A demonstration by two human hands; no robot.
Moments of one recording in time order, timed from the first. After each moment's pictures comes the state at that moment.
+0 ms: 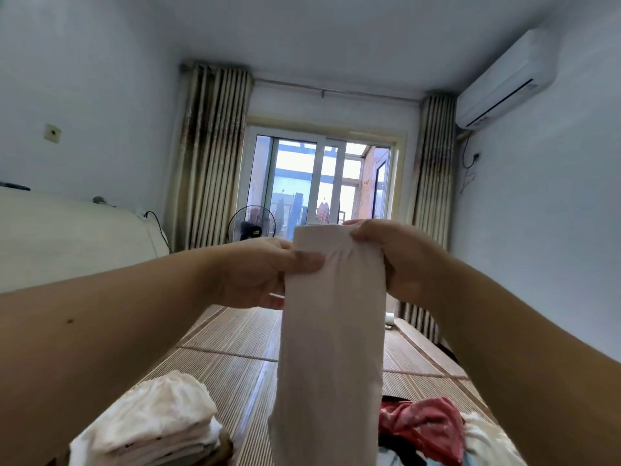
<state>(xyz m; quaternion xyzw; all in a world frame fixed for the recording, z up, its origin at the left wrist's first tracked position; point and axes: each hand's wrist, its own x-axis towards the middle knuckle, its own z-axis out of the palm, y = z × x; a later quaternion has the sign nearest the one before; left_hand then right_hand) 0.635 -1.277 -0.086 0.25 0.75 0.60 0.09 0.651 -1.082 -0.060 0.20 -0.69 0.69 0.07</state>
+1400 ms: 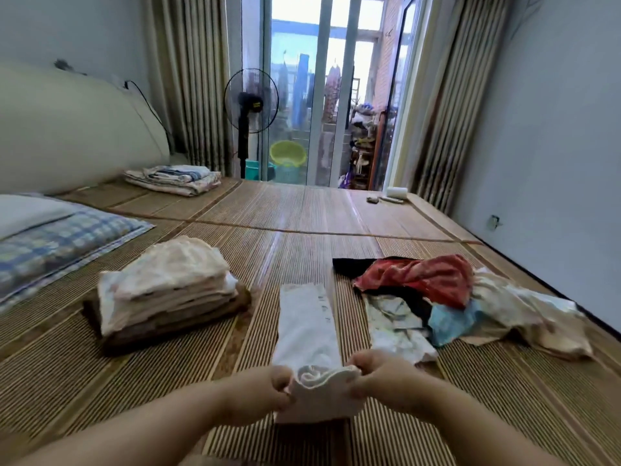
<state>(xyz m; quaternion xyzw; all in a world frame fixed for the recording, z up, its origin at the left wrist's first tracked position) 0.592 -1.264 -0.434 0.18 0.90 0.31 0.24 0.620 -1.031 -0.386 0.07 -0.89 0.40 -0.21</state>
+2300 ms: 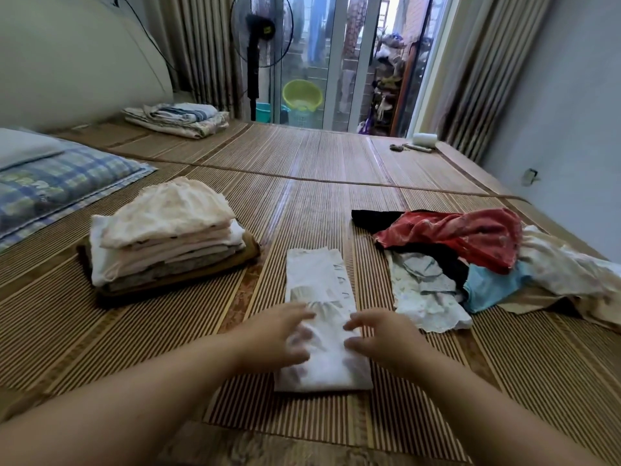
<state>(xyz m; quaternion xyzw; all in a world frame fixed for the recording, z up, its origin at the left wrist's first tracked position) 0.553 -1.261 -0.468 0.19 0.94 0.25 0.13 0.556 -1.042 -0.458 0.09 -0.96 0.25 -0.10</state>
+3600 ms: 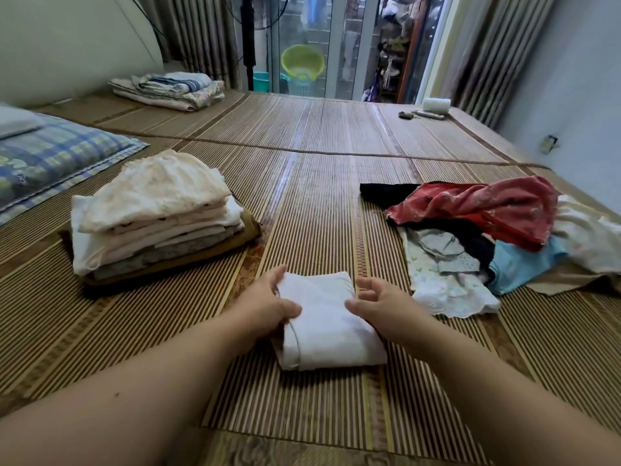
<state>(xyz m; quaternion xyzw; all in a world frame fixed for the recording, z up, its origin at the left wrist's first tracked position) 0.520 -1.266 -0.488 -0.11 0.78 0.60 0.15 0.521 -1.060 -0.476 -0.03 -0.84 0.51 -0.17</state>
